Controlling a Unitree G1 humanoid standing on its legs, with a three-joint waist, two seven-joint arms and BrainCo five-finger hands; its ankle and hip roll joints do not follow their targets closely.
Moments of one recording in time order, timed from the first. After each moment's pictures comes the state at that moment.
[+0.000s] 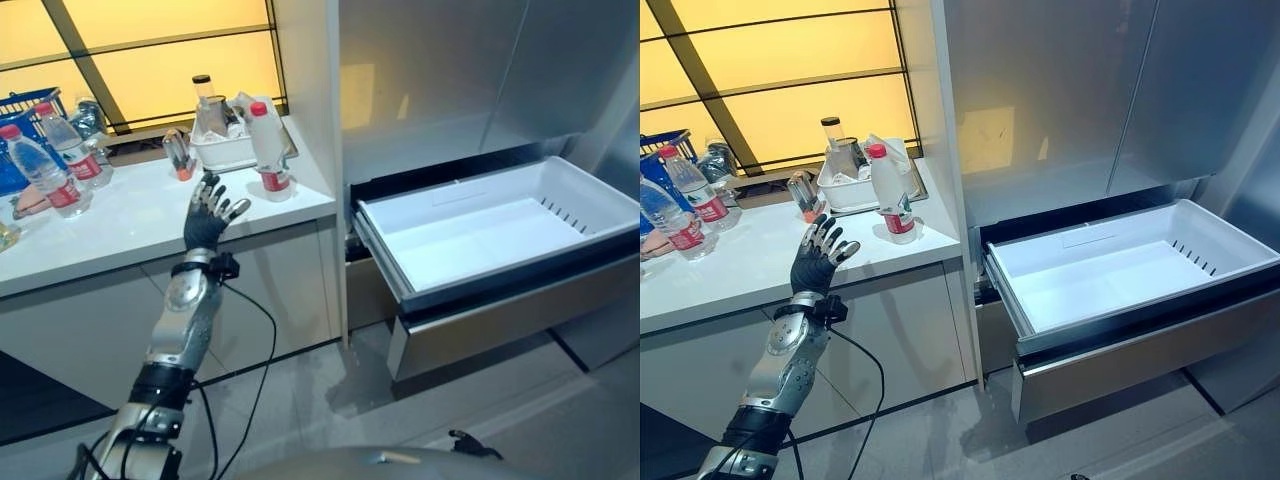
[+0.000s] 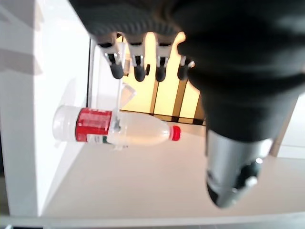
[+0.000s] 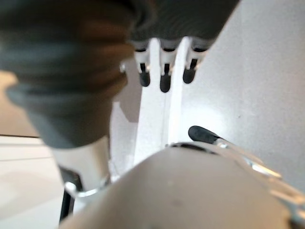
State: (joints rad) left arm -0.27 0.42 -0.06 0.19 -0.57 -0.12 0.20; right arm 0.02 -0.24 0.27 1.22 -0.06 0.03 -0.09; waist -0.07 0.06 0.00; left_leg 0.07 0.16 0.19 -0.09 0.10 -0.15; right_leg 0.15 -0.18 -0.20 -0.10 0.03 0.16
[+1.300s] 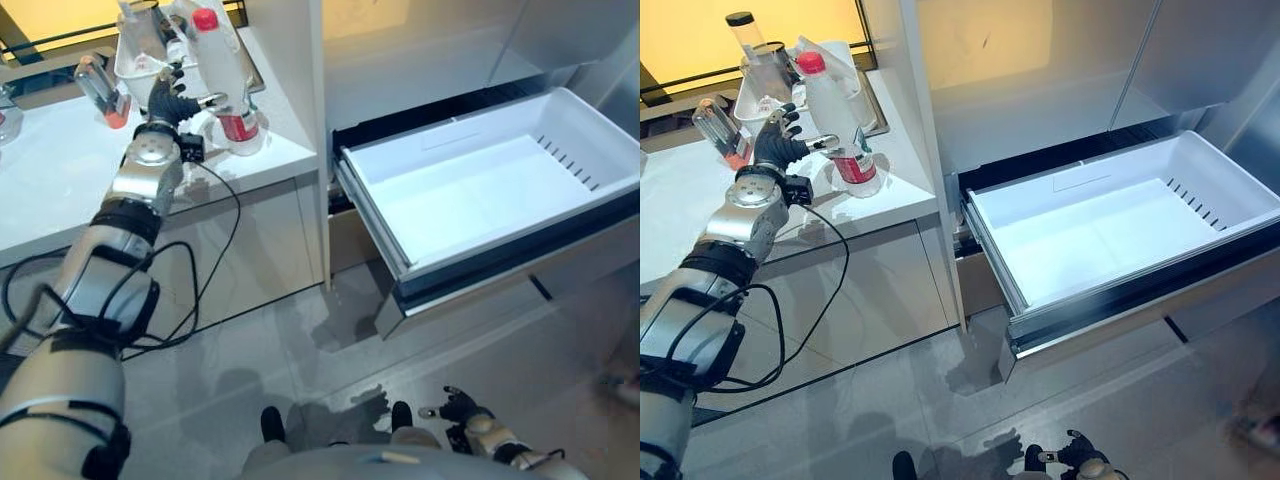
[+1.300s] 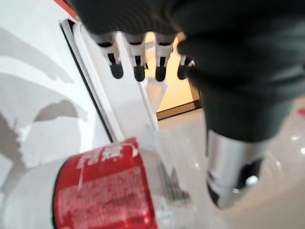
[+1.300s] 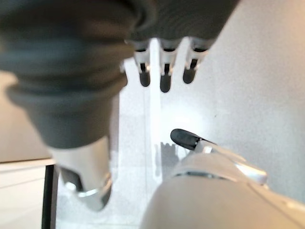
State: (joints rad) left arm -1.14 0.68 -0.49 0.99 -0.62 -0.05 0.17; right arm -0.13 -0.25 0.31 1.22 0.07 0.02 -0.12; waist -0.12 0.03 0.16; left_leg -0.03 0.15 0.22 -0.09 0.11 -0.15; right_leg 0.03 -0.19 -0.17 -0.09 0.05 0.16
